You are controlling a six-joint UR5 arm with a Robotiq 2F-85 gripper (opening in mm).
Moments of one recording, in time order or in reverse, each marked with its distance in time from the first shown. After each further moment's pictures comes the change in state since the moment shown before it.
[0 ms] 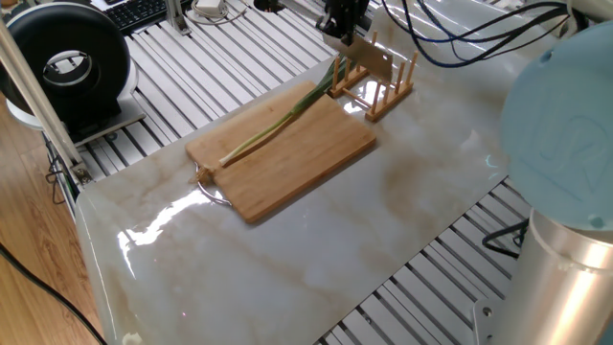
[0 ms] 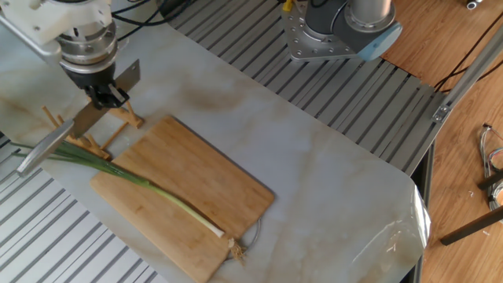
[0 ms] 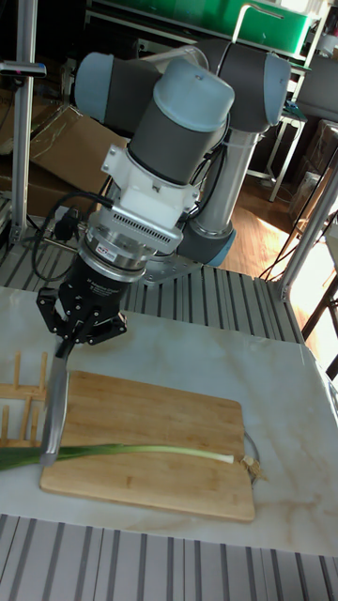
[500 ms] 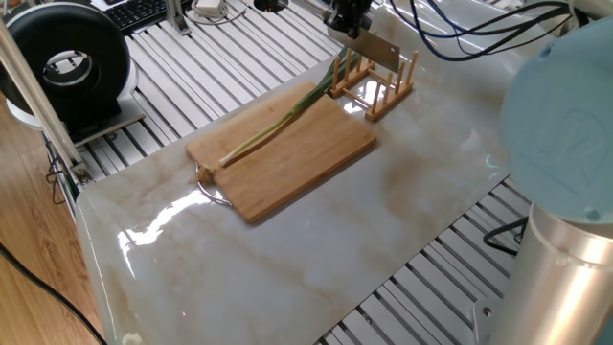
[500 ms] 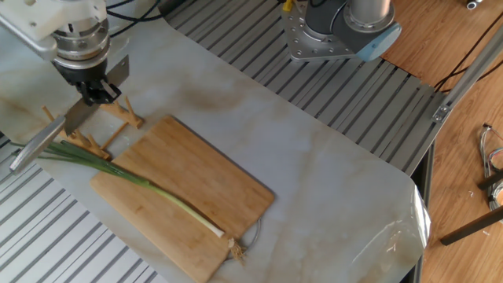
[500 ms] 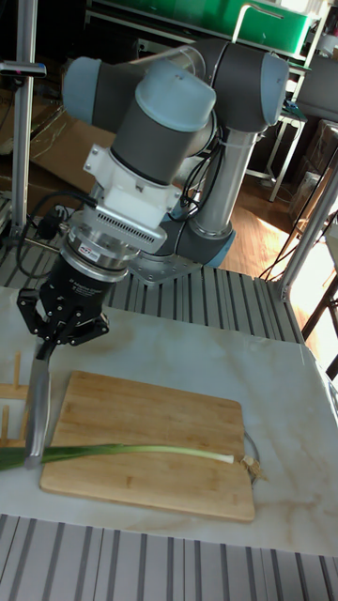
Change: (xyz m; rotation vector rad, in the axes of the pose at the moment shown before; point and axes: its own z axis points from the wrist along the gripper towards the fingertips) arm -0.003 -0.019 0.012 0.010 -0.022 -0.038
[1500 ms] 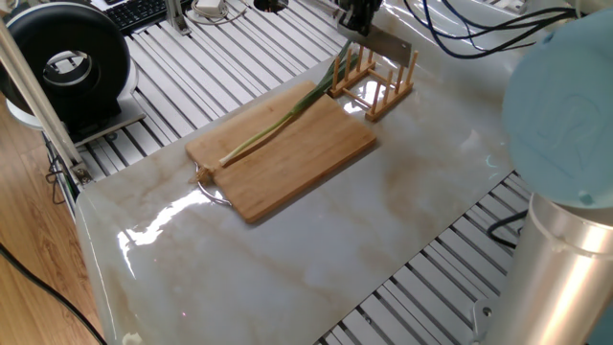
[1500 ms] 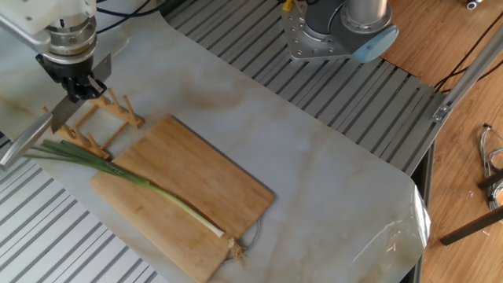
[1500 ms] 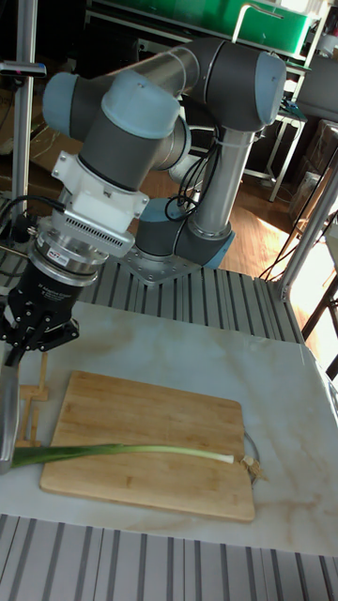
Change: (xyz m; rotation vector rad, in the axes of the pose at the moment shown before) arm -0.001 -0.034 0.025 0.033 -0.045 -0.037
